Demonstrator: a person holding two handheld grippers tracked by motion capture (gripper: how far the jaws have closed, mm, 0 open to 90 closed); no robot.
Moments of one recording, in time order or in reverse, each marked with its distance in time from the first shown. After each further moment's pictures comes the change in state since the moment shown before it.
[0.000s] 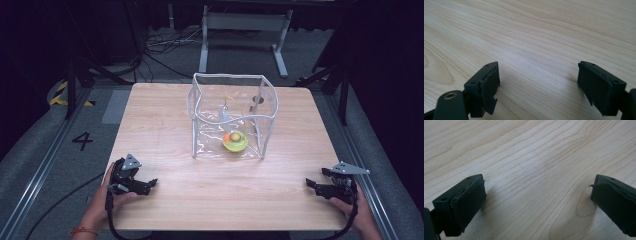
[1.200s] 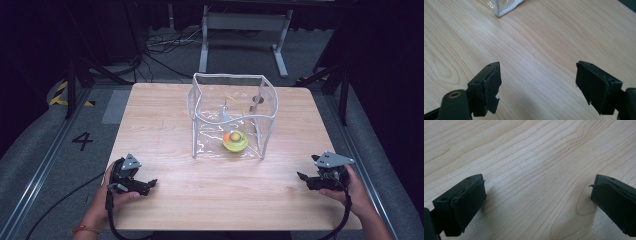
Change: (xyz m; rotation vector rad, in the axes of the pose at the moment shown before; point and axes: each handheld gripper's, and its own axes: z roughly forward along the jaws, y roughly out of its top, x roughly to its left) left arm 0.003 0.000 -0.001 0.004 -0.021 0.027; right arm 0.036 0.057 -0.009 0.015 -0.009 -0.333
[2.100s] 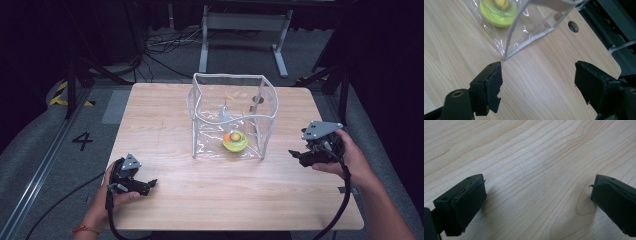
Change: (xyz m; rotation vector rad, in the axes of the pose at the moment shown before) left arm 0.001 0.000 0.000 -0.005 0.002 0.010; right arm 0.002 0.126 -0.035 0.075 0.011 -0.215
